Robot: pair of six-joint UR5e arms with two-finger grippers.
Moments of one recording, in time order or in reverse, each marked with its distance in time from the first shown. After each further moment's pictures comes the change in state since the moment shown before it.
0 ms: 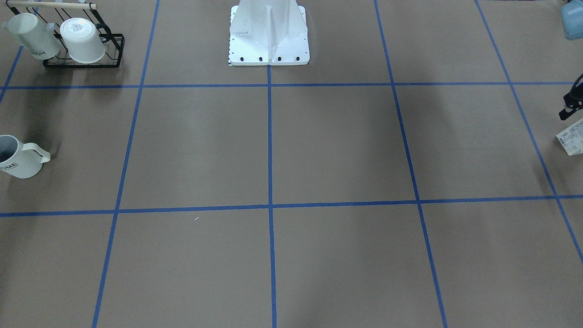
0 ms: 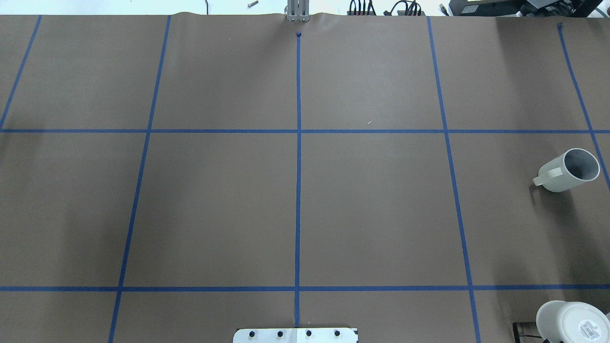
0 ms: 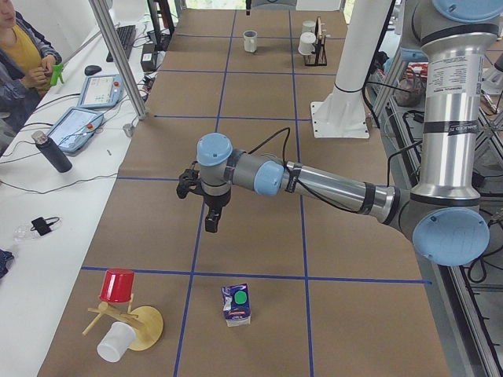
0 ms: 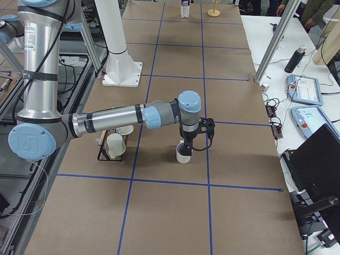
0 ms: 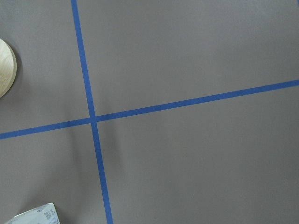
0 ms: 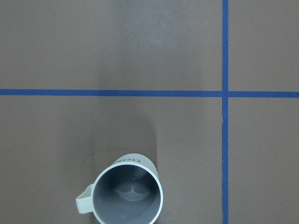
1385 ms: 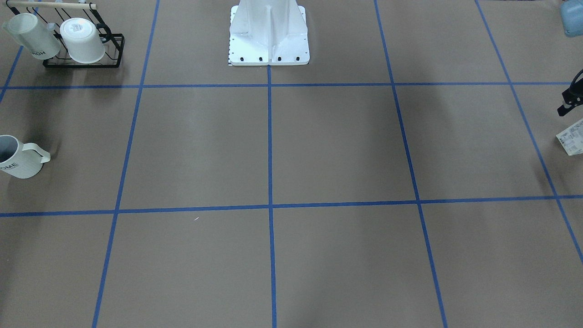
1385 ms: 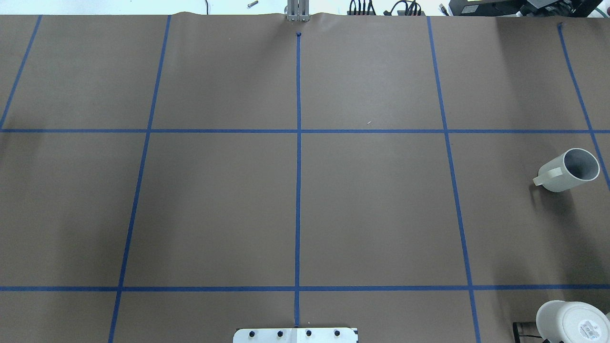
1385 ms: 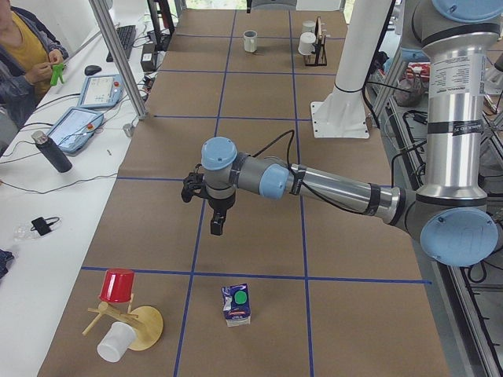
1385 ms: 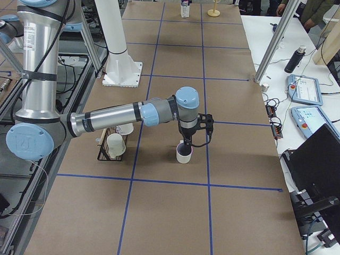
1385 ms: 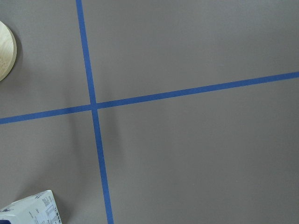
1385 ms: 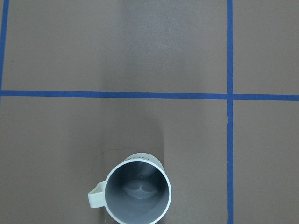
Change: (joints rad) left arm -0.001 0.030 -0.011 -0.008 -0.014 -0.012; right arm -0.006 -0.011 0.032 0.001 0.007 0.001
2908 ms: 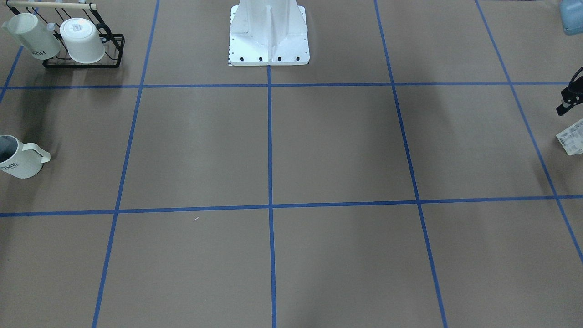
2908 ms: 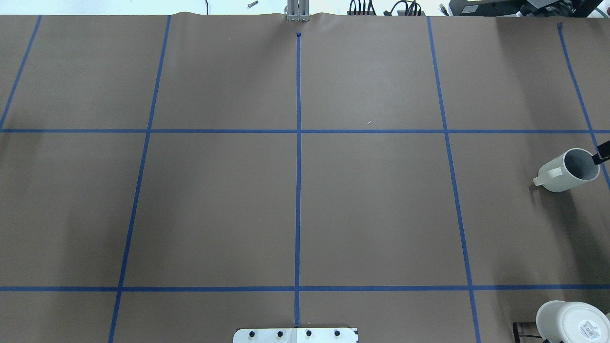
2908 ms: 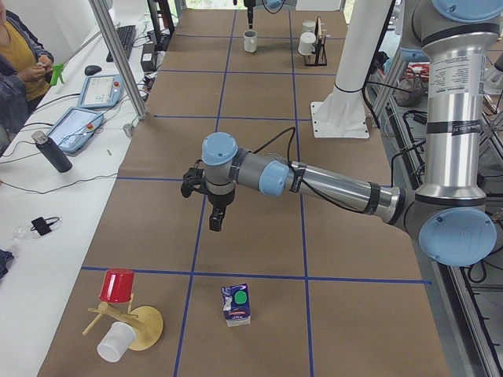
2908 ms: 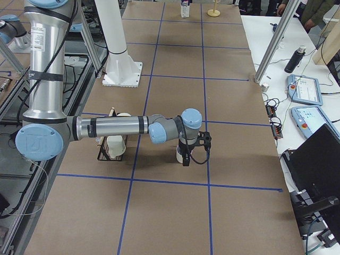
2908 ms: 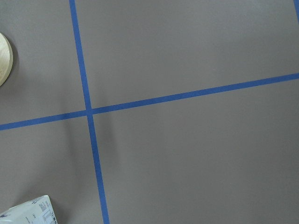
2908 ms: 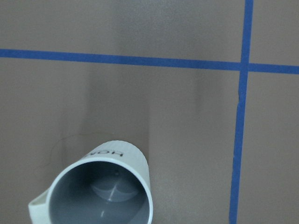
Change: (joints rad) left arm 0.002 -0.004 -0.018 -0.002 0.000 0.000; right arm -0.120 0.022 -0.222 0.167 -0.020 0.032
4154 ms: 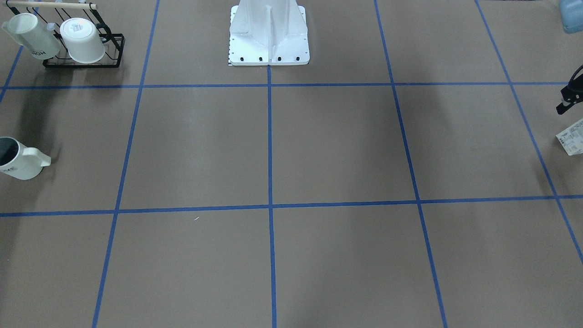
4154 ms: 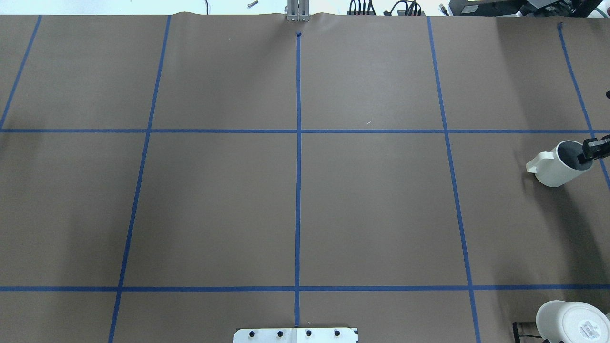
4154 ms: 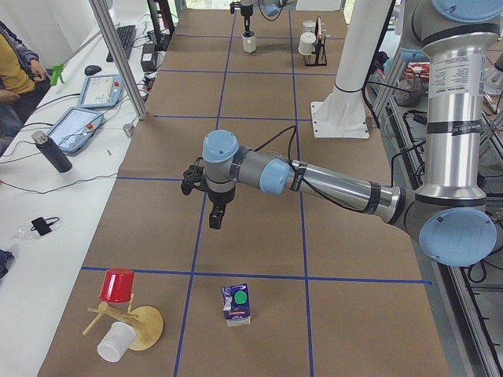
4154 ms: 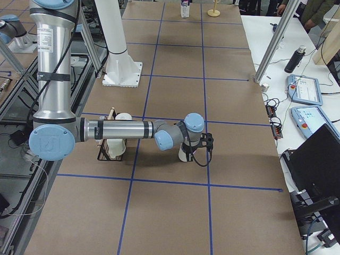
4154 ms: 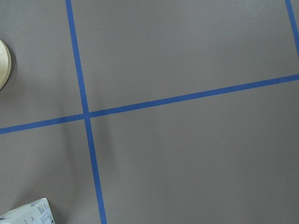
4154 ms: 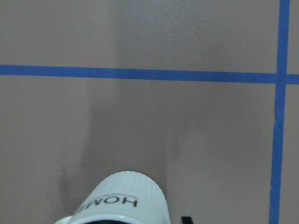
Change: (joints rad) left arm -0.001 0.001 -0.011 0.000 0.000 0.000; right arm -0.062 0.042 -0.074 0.153 0.007 0.108
